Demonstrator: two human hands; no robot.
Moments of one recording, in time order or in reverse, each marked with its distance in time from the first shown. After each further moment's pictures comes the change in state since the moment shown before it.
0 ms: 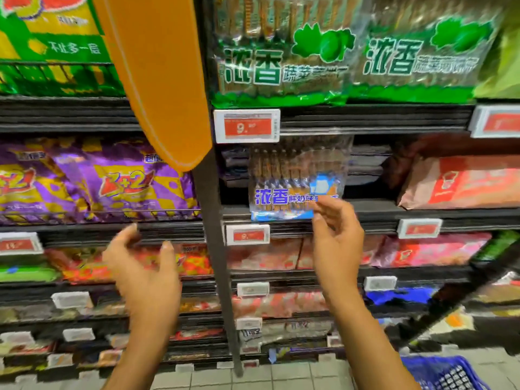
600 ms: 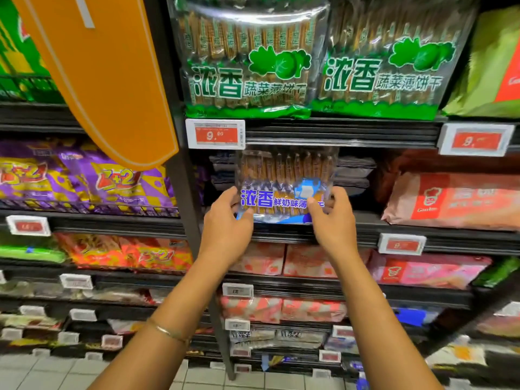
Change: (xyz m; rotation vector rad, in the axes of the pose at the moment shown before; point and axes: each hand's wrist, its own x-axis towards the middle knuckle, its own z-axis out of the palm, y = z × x) left_hand -0.009 0.094 0.120 0.017 -0.491 -0.130; right_hand 0.091 0.034 -0.045 -0.252 -0.241 0.083
